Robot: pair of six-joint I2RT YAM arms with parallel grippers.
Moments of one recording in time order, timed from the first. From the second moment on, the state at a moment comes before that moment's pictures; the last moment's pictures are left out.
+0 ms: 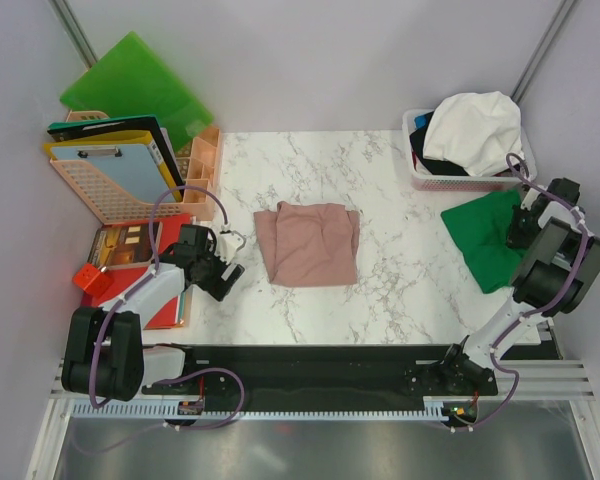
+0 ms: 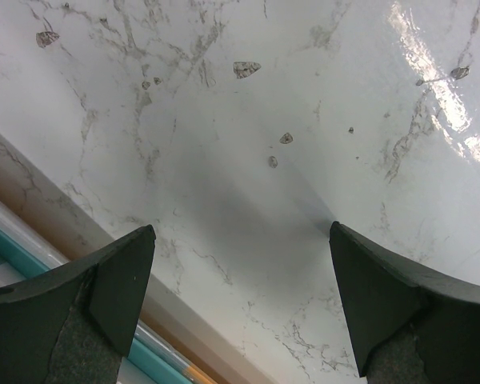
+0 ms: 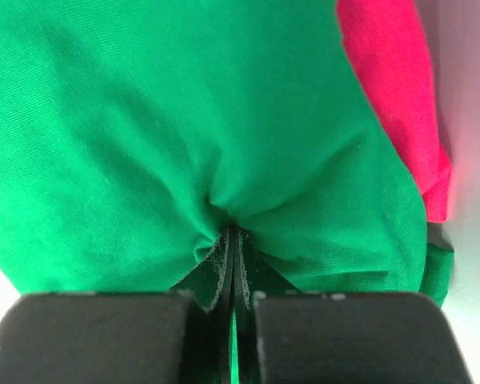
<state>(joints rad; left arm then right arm) -0.15 1.26 0.58 -0.39 0.13 0.54 -0.61 1.89 1.29 -0.54 -0.17 -0.29</state>
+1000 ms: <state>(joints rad) -0.16 1.26 0.58 -0.39 0.12 0.54 0.05 1.79 1.16 -0.56 -0.06 -0.31</state>
